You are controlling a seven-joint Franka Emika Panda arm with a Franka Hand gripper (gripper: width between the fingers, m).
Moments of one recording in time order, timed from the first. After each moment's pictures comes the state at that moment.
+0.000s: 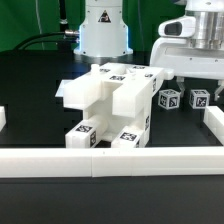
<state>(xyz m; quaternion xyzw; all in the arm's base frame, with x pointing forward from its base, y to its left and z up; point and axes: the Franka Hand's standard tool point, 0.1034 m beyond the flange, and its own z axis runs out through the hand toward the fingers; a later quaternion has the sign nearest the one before) 0.441 0.158 0.011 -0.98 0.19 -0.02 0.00</state>
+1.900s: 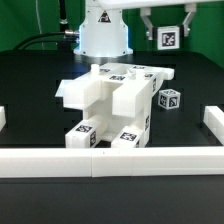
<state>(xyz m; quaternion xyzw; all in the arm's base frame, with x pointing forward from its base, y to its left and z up) 0.548 0.049 0.150 -0.99 0.09 -0.05 0.04</state>
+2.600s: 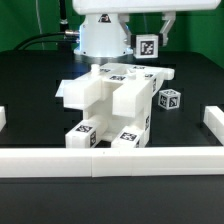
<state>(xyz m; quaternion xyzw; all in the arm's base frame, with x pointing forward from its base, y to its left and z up) 0.577 0.009 0.141 -1.00 -0.03 -0.07 0.01</state>
